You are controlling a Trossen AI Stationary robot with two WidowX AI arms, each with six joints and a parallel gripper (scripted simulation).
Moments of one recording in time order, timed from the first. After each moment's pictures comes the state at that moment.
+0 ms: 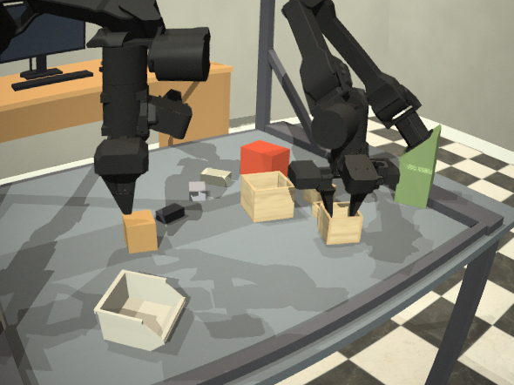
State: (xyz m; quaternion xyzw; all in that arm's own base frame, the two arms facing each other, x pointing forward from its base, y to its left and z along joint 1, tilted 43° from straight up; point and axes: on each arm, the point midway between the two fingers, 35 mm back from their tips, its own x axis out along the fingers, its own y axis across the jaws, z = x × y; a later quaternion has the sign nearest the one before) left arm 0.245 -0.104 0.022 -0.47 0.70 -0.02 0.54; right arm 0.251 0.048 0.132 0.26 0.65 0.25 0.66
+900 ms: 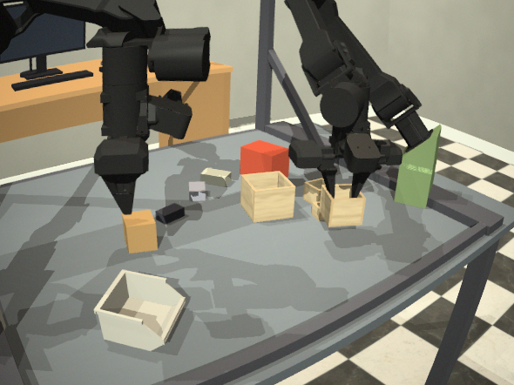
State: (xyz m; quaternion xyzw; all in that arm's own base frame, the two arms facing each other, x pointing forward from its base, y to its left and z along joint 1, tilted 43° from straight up) left arm 0.246 -0.080 0.048 -0.46 0.70 -0.02 0.54; right arm 0.251 0.048 0.132 0.26 0.65 0.25 0.66
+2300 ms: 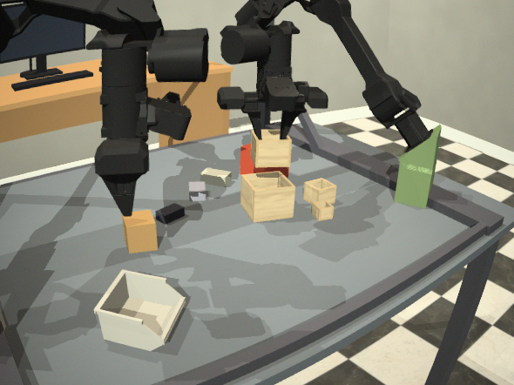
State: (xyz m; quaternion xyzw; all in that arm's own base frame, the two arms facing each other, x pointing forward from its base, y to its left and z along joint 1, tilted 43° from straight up) left arm 0.223 -0.147 0.196 -0.47 0.70 -0.02 0.54; right arm 0.250 0.048 0.129 0.24 0.65 0.25 0.67
